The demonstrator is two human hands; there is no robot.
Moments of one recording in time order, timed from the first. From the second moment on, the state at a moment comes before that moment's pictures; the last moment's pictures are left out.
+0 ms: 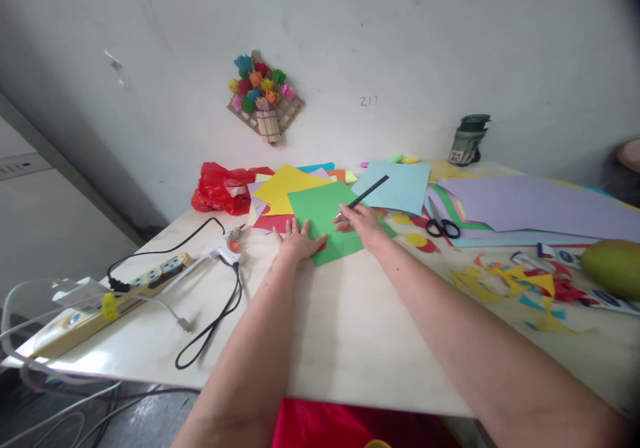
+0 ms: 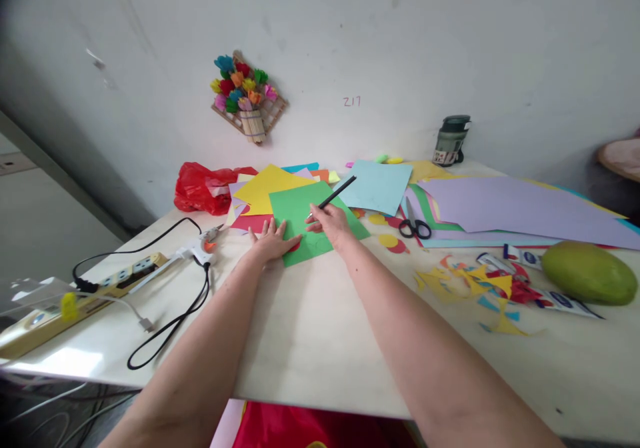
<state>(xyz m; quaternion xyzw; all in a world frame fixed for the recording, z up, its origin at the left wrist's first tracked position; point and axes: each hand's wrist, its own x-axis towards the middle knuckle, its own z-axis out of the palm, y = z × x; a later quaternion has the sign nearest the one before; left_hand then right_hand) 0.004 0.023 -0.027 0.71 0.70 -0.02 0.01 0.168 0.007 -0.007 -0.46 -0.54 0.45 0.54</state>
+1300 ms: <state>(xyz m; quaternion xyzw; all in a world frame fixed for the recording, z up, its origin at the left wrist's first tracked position) -0.021 0.022 -0.019 0.76 0.65 -0.02 0.05 0.142 0.006 -0.033 -0.50 -0.67 0.31 0.45</state>
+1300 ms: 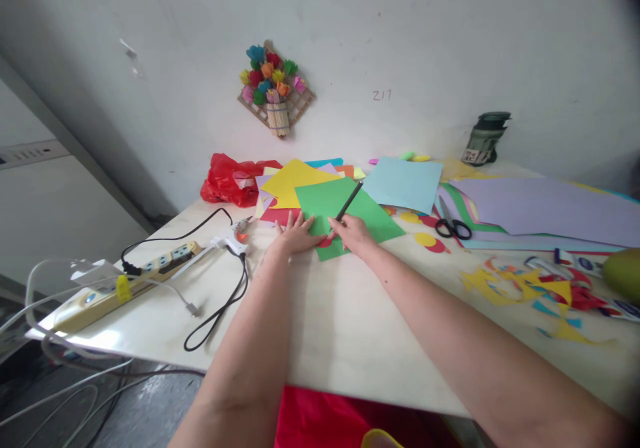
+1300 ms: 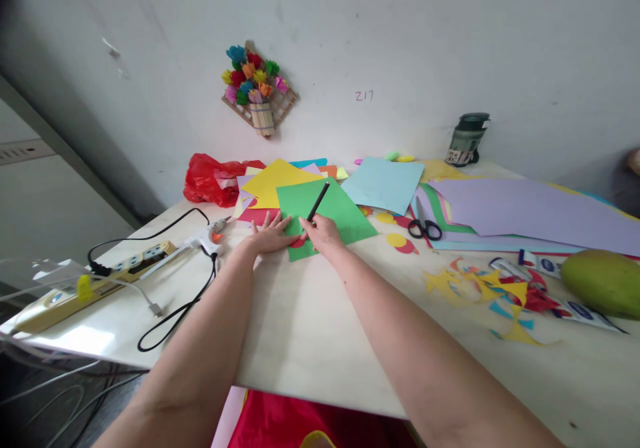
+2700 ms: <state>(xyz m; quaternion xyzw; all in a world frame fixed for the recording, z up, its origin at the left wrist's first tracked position) -0.028 0.021 -0.016 0.77 0.63 -0.05 0.08 0.149 0.011 -0.034 -0.51 -0.66 0.33 0.44</state>
